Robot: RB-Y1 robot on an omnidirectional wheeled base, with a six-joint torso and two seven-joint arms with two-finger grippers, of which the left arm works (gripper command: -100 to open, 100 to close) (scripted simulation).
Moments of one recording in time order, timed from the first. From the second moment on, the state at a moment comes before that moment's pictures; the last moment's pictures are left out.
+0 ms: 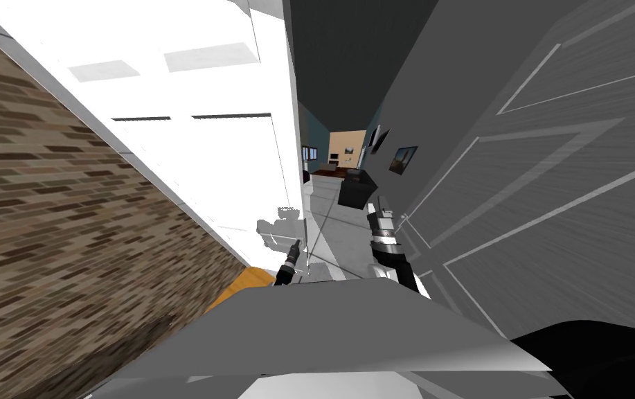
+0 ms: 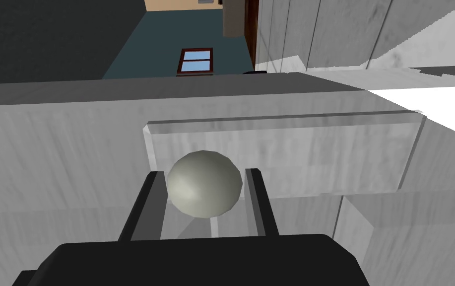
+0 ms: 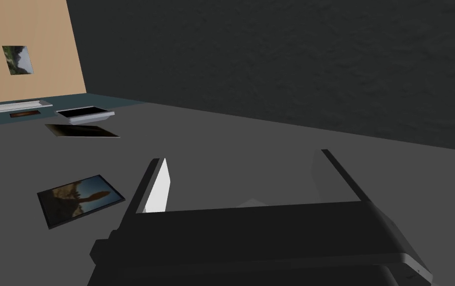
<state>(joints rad) 0.07 0.05 -0.28 -0.88 -0.02 -0.75 0.02</state>
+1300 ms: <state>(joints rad) 0.06 0.06 -0.17 -0.90 0.03 -0.74 -0.01</state>
